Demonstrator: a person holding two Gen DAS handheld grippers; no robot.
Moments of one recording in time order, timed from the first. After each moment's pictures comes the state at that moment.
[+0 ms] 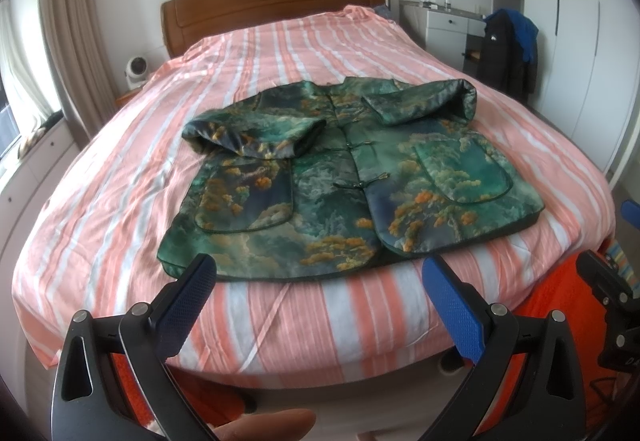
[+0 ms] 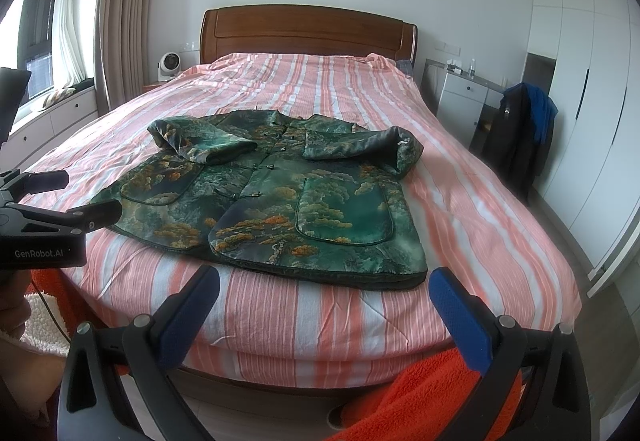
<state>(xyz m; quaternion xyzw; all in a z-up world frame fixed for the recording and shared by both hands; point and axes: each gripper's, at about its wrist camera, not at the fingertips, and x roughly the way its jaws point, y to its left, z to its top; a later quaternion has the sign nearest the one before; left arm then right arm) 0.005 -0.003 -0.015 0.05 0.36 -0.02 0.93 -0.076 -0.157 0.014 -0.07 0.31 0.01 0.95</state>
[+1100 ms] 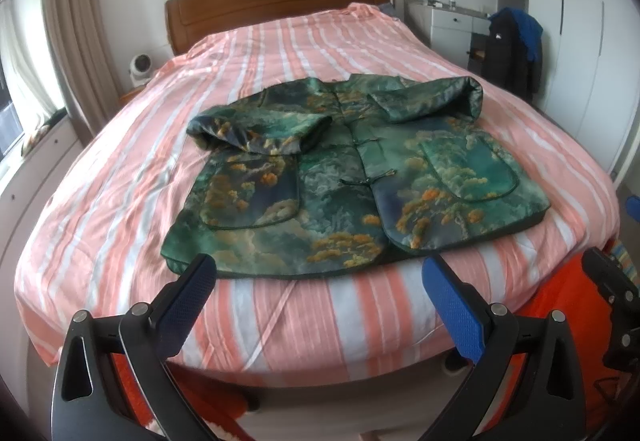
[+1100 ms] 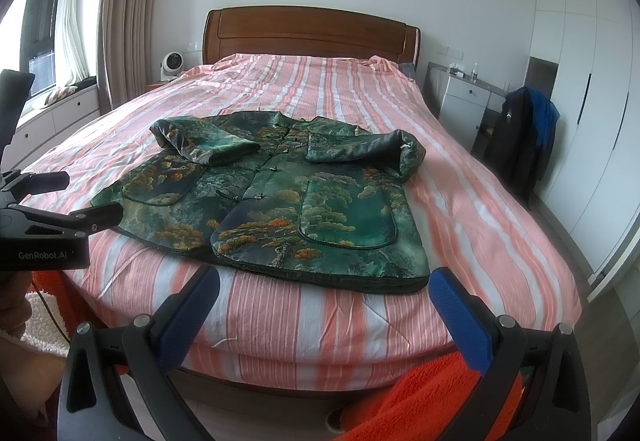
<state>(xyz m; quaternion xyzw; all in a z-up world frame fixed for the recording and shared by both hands) 0.007 0.002 -0.018 0.05 0.36 -0.02 0.93 -0.074 -0.153 0.013 -0.07 0.31 0.01 0.95</state>
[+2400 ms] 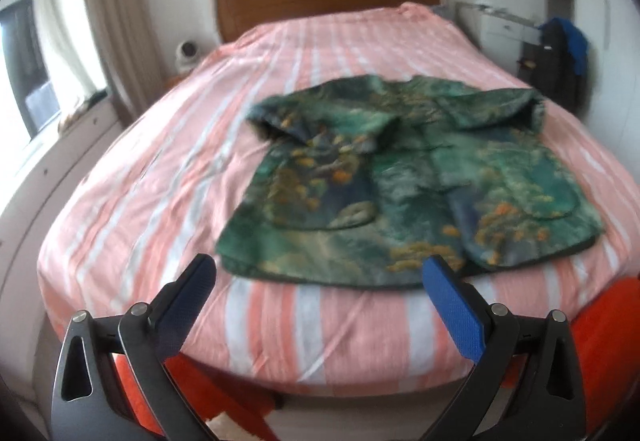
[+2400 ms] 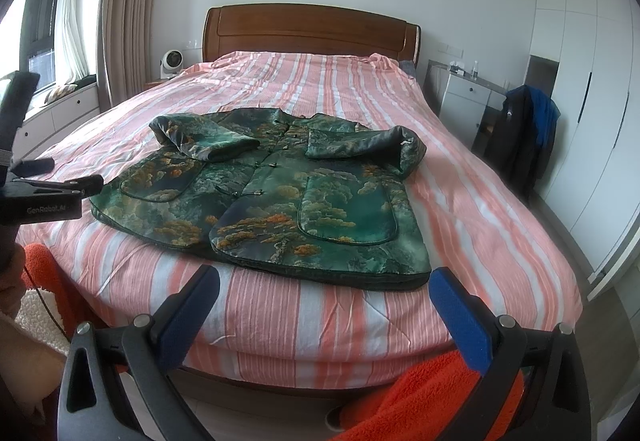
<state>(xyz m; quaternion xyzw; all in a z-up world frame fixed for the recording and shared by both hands) 0.029 0.058 -0.036 0.03 0.37 0.08 0.92 -0.075 -0.154 0.009 -0.07 0.31 0.01 0.95</state>
